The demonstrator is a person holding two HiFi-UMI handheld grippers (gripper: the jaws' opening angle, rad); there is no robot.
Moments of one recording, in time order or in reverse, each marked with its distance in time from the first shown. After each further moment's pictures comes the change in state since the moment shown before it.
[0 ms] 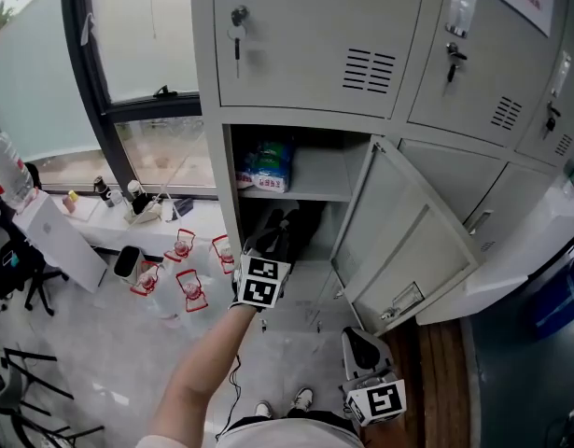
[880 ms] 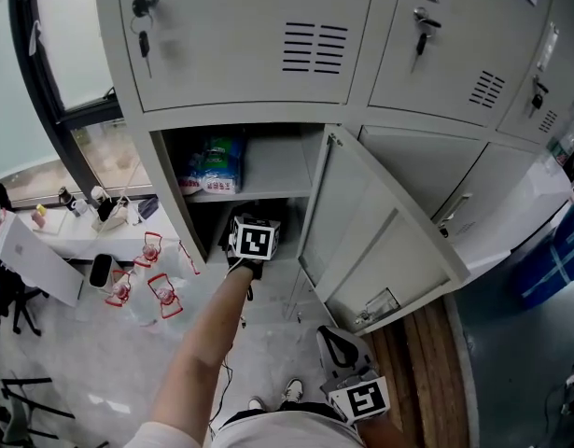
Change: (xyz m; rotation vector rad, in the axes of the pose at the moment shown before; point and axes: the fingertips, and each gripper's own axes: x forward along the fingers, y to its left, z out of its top) left arm 0.140 -0.015 -0.025 -0.102 0.207 -0.045; right arm 0.015 -0.019 -0.014 0.017 0.046 -0.012
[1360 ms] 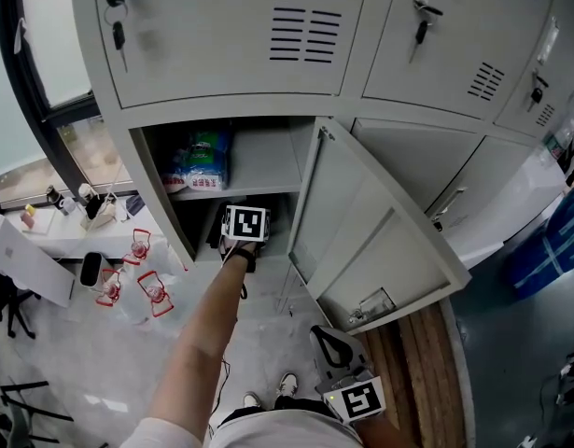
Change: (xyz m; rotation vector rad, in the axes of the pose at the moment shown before) left arm 0.034 0.006 -0.037 -0.113 0.213 -0.005; right arm 0.001 0.000 -0.004 0.014 0.030 -0.010
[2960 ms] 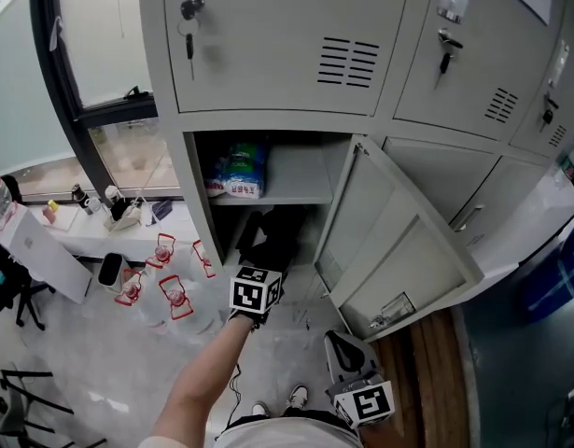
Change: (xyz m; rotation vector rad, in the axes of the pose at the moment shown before) left arm -0.113 -0.032 -0.043 0.028 -0.270 -0.182; right arm 0.005 0.015 0.005 -0.009 -0.032 0.023
